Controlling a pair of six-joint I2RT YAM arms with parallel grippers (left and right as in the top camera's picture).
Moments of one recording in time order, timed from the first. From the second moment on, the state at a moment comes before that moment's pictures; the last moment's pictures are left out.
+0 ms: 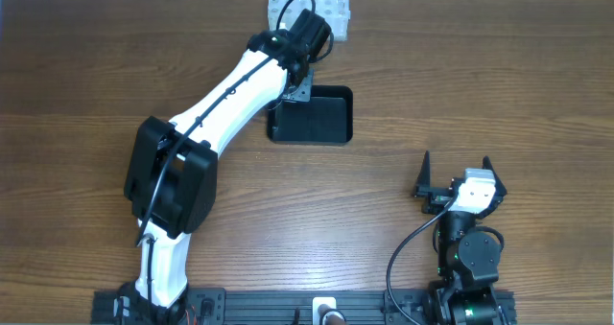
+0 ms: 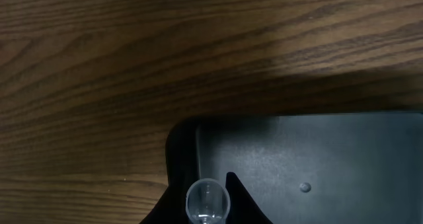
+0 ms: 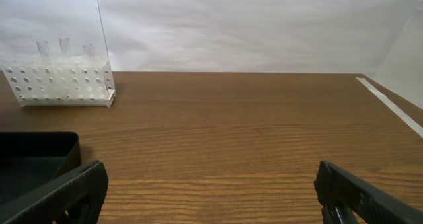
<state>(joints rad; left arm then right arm) -0.55 2.14 1.78 -0.96 -0.26 -0.41 0.12 0.01 0.01 -0.05 0.24 -0.04</state>
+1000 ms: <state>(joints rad) -0.54 2.13 1.84 -0.89 -0.26 -0.42 0.12 0.01 0.01 -0.05 0.24 -0.04</state>
